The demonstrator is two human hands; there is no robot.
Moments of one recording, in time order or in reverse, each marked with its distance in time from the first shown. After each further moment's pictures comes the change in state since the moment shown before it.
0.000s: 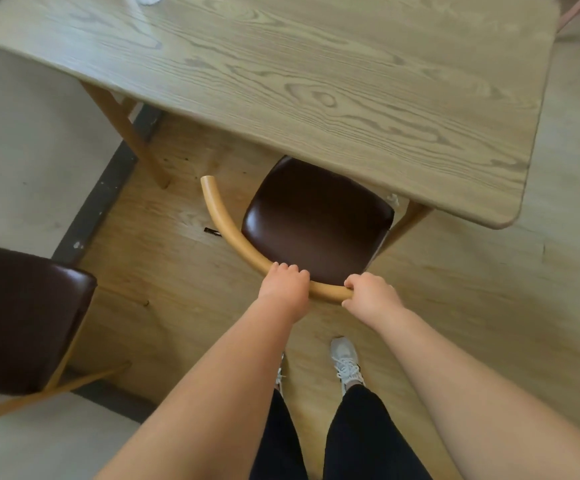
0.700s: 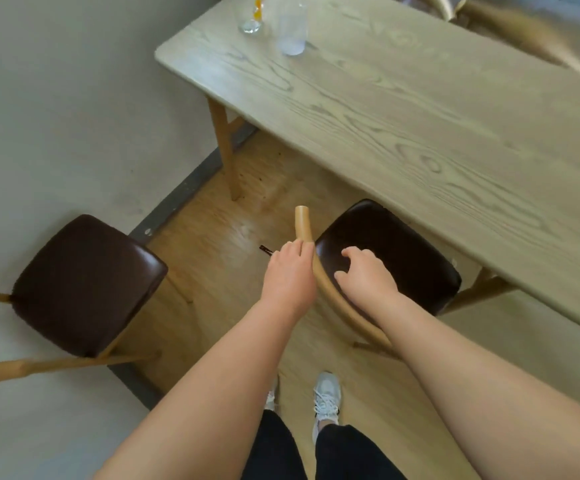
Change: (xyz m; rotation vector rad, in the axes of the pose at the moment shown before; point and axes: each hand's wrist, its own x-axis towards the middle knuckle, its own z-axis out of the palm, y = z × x) left_hand -0.056 -0.124 -0.038 -0.463 0.530 -0.359; right_hand 0.017 -0.178 -0.055 0.149 0.205 -0.251
